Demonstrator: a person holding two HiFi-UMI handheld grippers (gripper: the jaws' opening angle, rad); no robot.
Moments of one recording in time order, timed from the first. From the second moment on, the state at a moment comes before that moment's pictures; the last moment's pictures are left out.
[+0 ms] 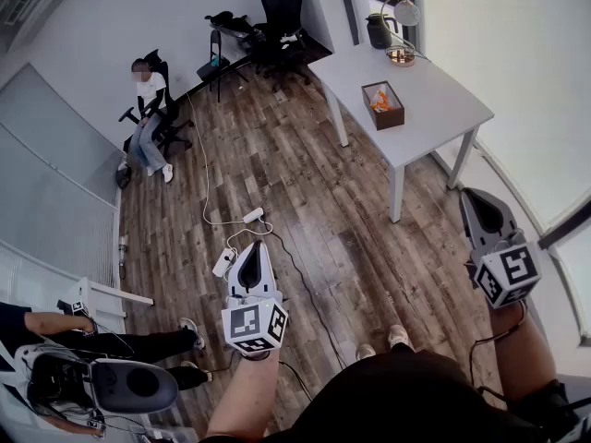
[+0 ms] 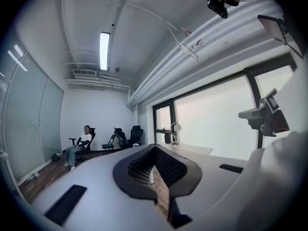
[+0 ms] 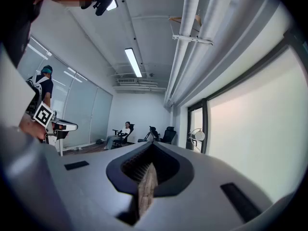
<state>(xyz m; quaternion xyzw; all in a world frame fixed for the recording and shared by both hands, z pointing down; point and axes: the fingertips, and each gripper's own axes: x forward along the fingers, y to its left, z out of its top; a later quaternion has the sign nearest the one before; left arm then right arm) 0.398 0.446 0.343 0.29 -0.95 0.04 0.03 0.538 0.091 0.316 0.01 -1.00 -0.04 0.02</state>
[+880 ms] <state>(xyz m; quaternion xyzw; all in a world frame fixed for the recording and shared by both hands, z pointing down) 0.412 0.420 0.339 0.26 -0.96 0.06 0.03 0.513 0.058 0.367 -0.03 -1.00 -0.03 0.04</state>
